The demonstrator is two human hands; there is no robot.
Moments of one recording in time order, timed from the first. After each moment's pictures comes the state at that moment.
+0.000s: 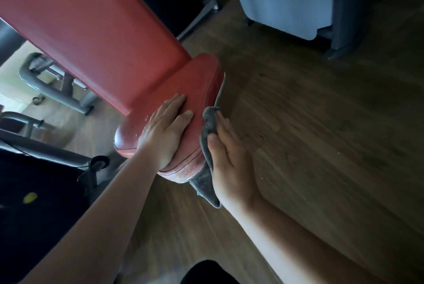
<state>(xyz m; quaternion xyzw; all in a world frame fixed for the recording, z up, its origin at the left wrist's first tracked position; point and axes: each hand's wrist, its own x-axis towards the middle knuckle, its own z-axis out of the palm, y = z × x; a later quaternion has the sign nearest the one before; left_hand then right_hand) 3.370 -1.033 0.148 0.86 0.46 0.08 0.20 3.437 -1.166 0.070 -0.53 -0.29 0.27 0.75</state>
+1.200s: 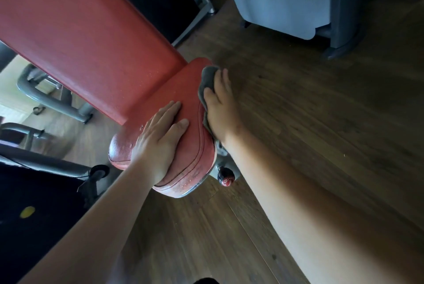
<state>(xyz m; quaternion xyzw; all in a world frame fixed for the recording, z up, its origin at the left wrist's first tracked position) 3.367 -1.023 0.140 0.86 0.45 0.11 0.21 3.520 -1.065 0.075 -0.56 -0.28 0.32 0.71</state>
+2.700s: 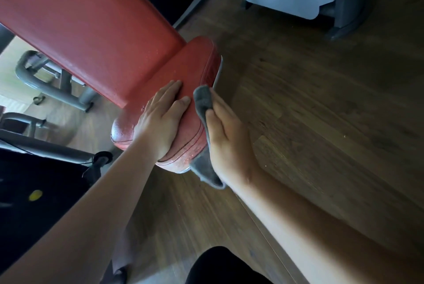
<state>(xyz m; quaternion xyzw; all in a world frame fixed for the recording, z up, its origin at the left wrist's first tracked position) 3.372 -1.029 0.145 0.87 0.46 0.09 0.18 3.448 -1.149 0.078 -0.55 -0.30 0.26 0.74</state>
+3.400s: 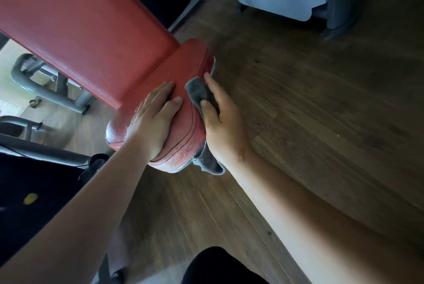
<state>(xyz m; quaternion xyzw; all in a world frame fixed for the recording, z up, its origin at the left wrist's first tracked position) 3.372 -1.030 0.145 0.86 0.46 0.10 0.19 3.471 -1.136 0.072 -0.53 -0.28 0.27 0.75</state>
